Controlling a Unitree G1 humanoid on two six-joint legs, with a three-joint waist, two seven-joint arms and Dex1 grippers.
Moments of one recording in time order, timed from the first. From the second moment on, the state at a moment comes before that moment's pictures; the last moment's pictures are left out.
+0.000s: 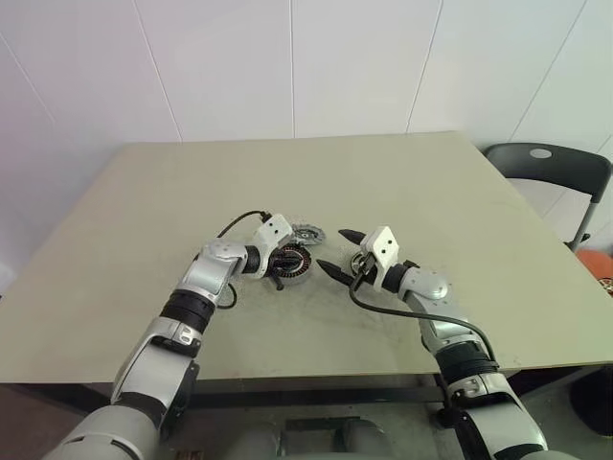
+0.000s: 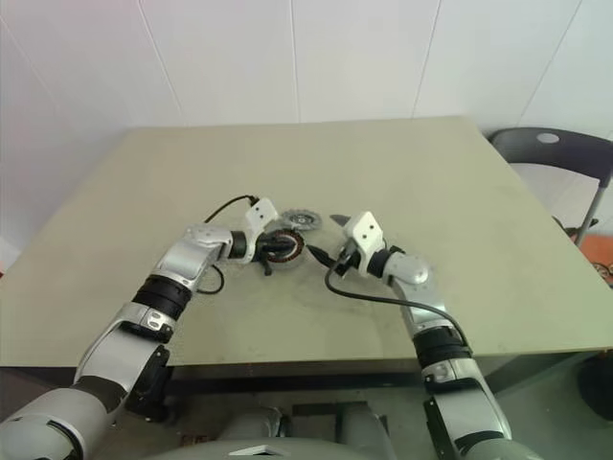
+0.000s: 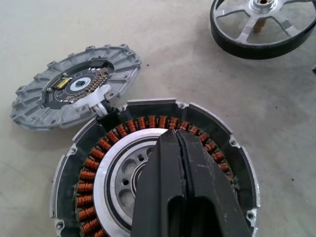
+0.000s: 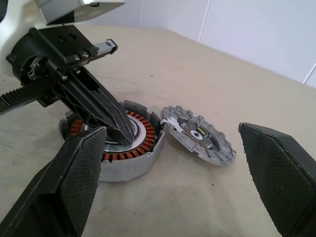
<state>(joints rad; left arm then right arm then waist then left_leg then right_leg) -0.73 0.29 -0.24 0.60 -0.01 0.35 -0.90 -0.44 -0.28 0.10 0.44 0.13 -0.14 0.78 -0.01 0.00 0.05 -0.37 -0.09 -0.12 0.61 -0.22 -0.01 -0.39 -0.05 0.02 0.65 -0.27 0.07</state>
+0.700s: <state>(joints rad) -0.67 0.35 -0.20 0.50 -0.04 0.43 -0.88 -0.44 -0.28 0.10 0.45 0.13 -0.15 0.79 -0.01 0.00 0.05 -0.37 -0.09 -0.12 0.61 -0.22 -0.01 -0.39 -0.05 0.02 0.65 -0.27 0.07</state>
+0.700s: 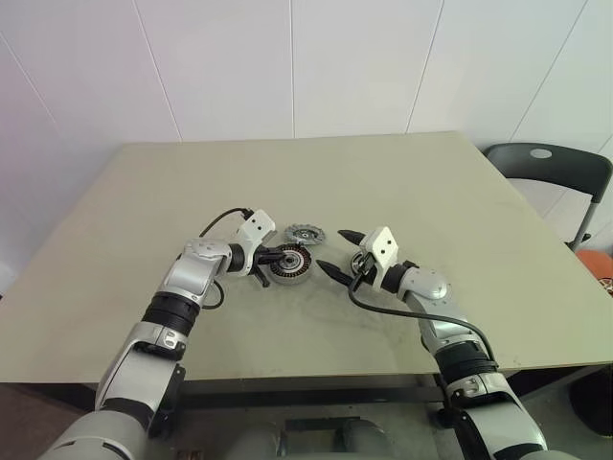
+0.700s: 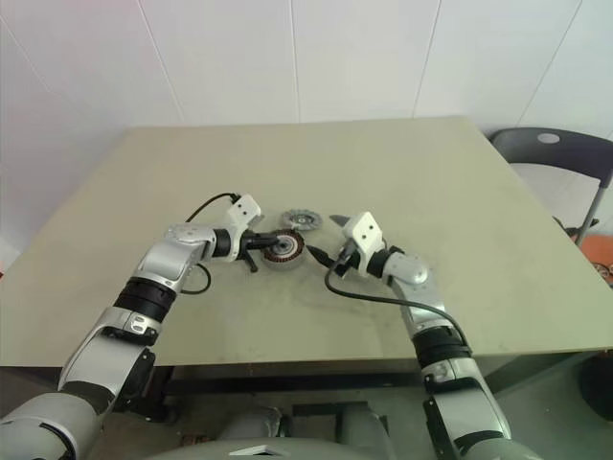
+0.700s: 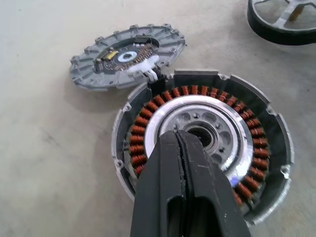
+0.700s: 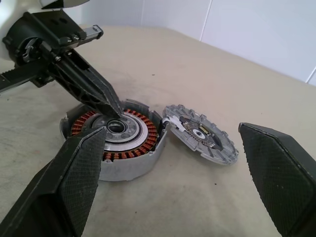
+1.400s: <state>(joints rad) -0.66 0.31 -0.20 0.49 -0.07 0.42 -0.83 -0.43 -0.31 0.10 0.41 0.16 -0.09 0.87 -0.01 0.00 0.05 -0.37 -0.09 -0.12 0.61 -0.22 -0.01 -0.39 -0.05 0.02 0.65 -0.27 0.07</state>
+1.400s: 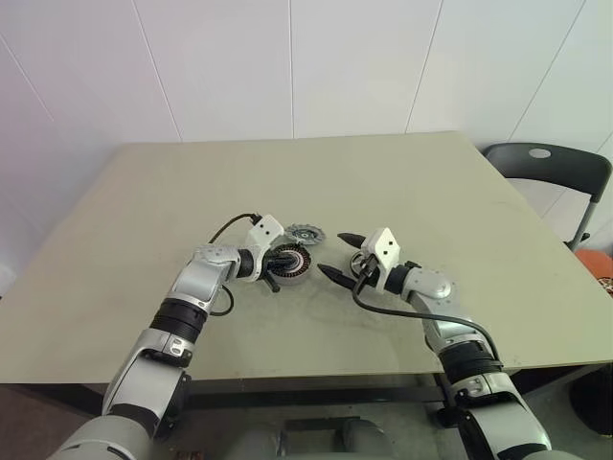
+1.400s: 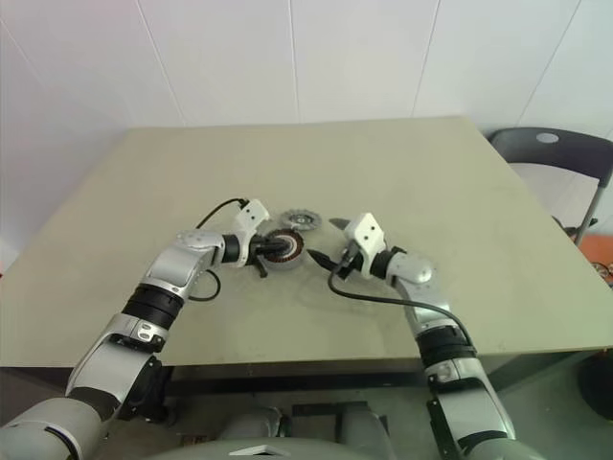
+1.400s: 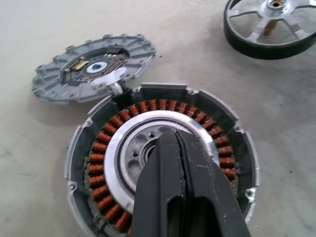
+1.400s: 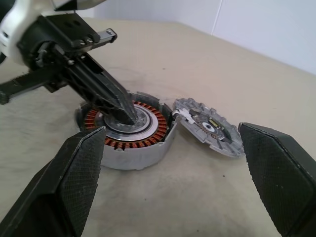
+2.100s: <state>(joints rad) -0.66 0.32 -0.20 0.49 -0.07 0.45 -0.84 -0.40 -0.36 0.10 0.34 0.20 0.02 0.95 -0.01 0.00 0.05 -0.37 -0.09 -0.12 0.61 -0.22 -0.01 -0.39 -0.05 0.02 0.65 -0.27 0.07</state>
